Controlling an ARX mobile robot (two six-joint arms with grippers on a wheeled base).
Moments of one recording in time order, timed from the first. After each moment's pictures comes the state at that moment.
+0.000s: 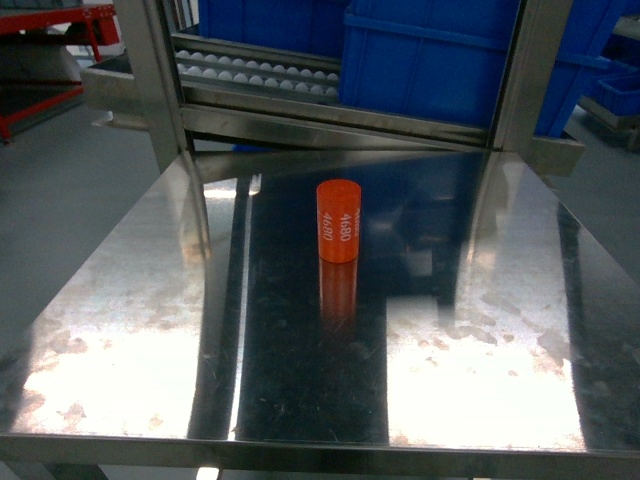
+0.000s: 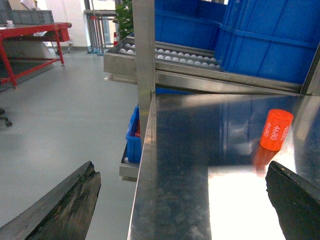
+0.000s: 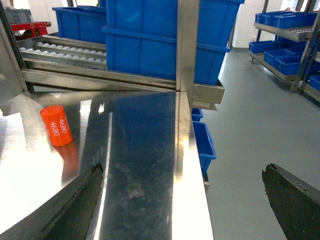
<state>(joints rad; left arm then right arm) 0.00 0.01 0.01 0.00 0.00 0.00 0.00 0.00 0.01 -0.01 0.00 0.00</state>
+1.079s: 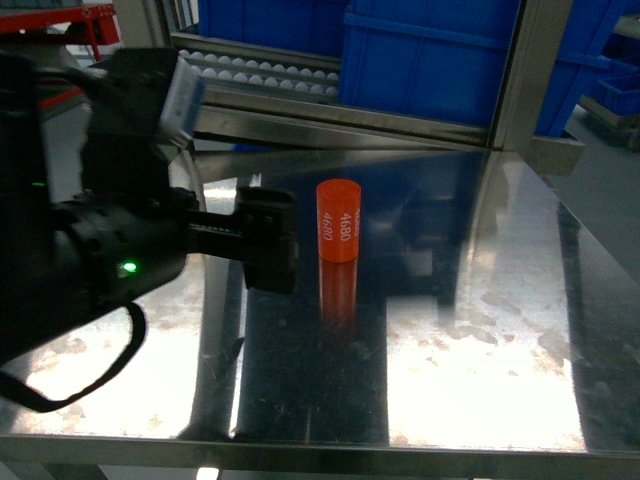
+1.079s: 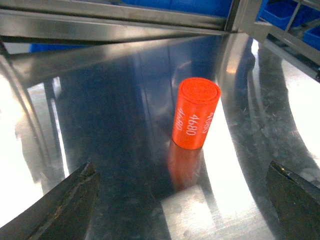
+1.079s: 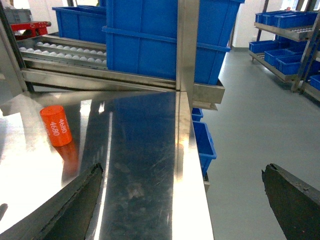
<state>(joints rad) -0.38 1.81 0.64 0.93 0.00 -0.05 0.00 0.00 0.01 -0.01 0.00 0.00</state>
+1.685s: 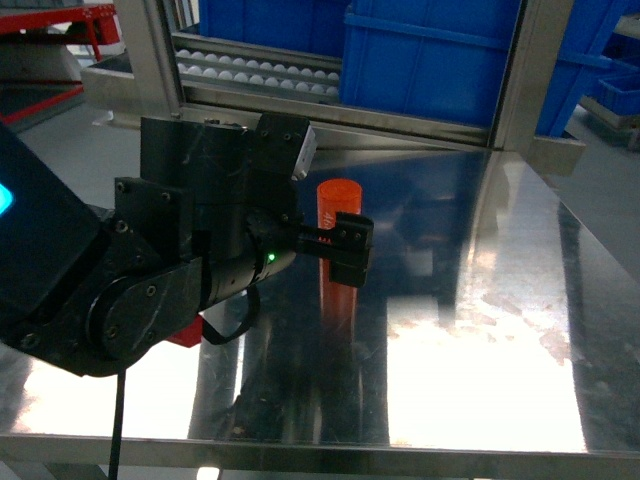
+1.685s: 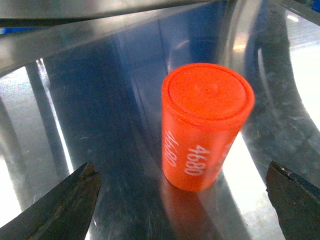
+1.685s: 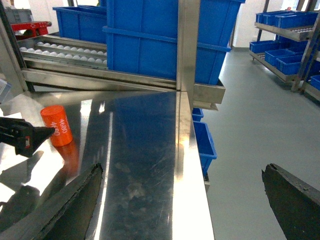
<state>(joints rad) -0.42 2.21 1.06 0.83 -0.01 0.00 0.00 0.00 0.01 -0.01 0.00 0.00</state>
